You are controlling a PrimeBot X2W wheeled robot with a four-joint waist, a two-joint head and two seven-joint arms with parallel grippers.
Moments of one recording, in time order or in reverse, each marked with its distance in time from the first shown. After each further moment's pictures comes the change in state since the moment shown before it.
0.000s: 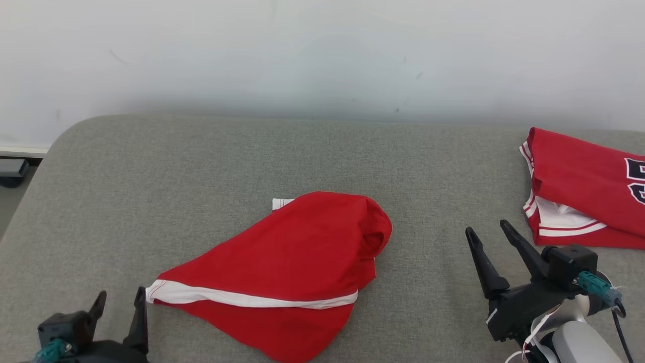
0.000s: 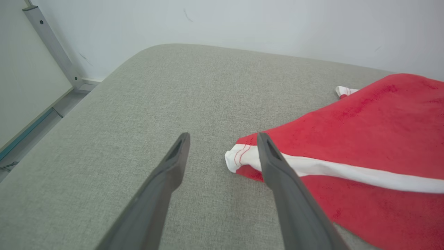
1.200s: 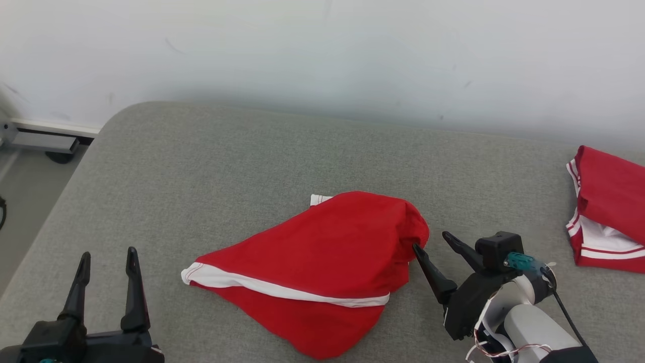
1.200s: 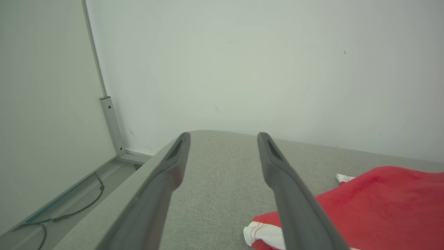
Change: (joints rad) left arm 0.170 -0.291 0.479 -0.285 0.513 -0.118 0.000; right arm -0.181 0.017 0.269 0.247 0.090 0.000 0.052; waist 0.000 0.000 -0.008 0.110
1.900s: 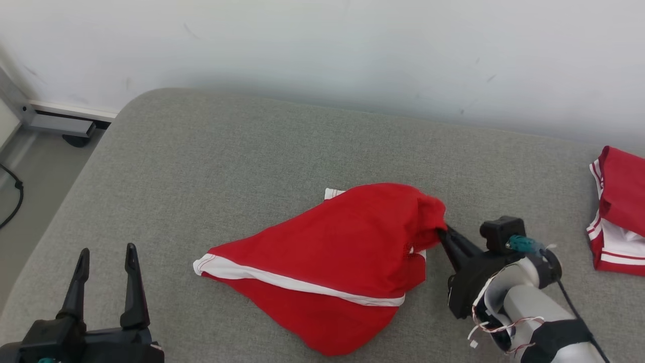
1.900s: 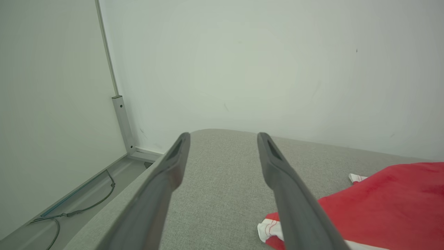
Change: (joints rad) left arm -0.006 -0.075 0.081 0.012 0.084 -0.081 0.000; right arm -0.169 0.034 0.081 0.313 0.052 0.000 -0.106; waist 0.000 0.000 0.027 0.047
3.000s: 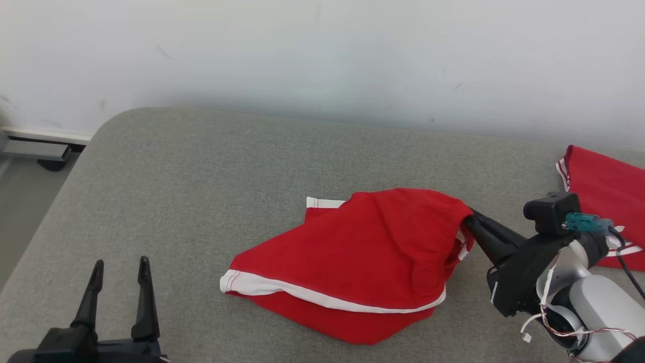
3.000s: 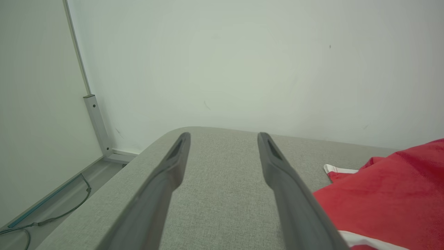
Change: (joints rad) left arm 0.026 -0.051 0.041 0.029 0.058 -0.072 0.000; right arm 0.203 -0.300 -0.071 -0.730 0.135 0.000 0.371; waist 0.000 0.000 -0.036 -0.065
